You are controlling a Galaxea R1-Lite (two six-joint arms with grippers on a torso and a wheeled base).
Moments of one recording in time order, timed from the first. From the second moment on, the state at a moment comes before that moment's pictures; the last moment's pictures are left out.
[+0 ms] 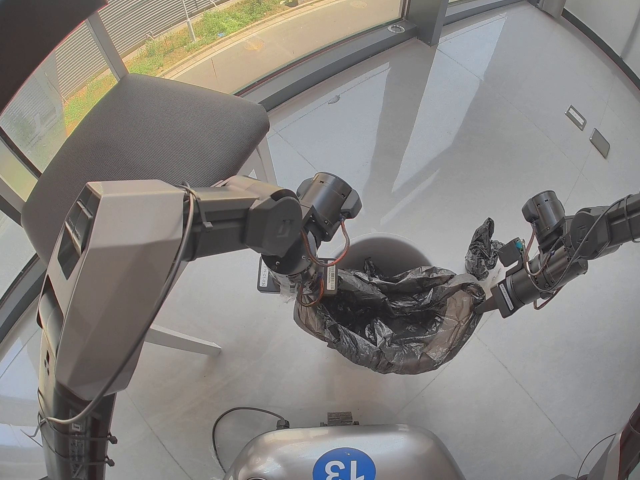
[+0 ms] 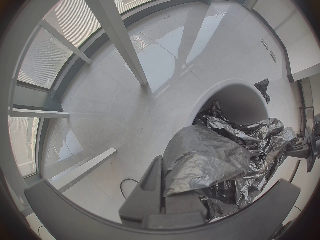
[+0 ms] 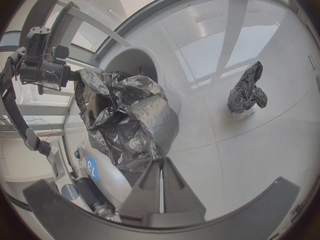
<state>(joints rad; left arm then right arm) -0.66 2.32 -1.99 0.70 0.35 -0.48 0.12 1.96 -1.19 0.31 0.35 -0.26</state>
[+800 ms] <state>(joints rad) -0.65 2.32 -1.99 0.72 0.36 -0.47 0.18 1.92 -1.29 0.31 0.35 -0.27</state>
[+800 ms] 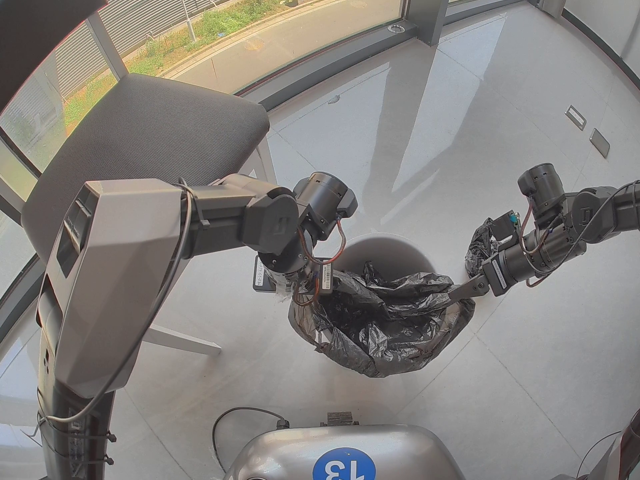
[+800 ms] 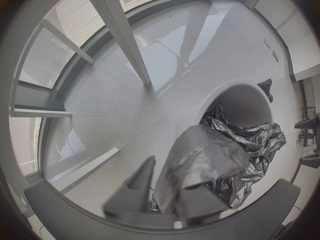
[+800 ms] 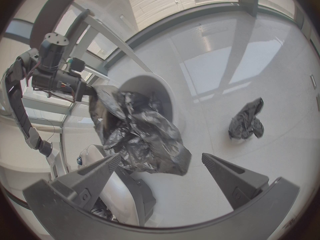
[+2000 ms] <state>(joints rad) -0.75 2.13 -2.00 0.64 0.37 -0.49 0.45 2.08 -1.33 0.05 0.34 -0.50</state>
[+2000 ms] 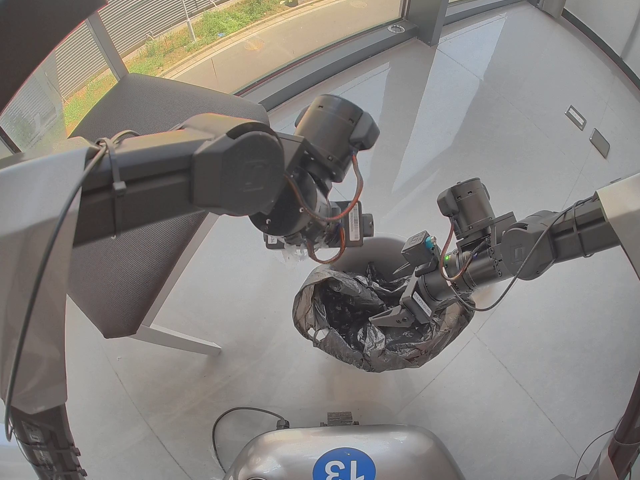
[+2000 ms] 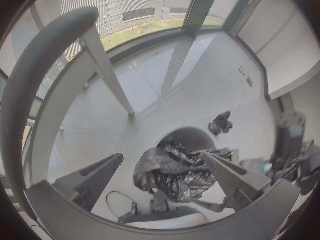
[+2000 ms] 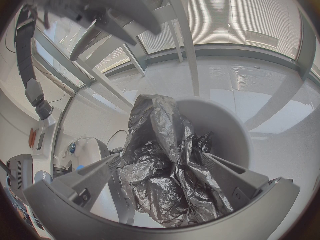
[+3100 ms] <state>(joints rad) -0.79 2.00 -2.00 0.59 0.37 -0.48 0.48 2.19 -1.37 0.08 0.34 -0.50</state>
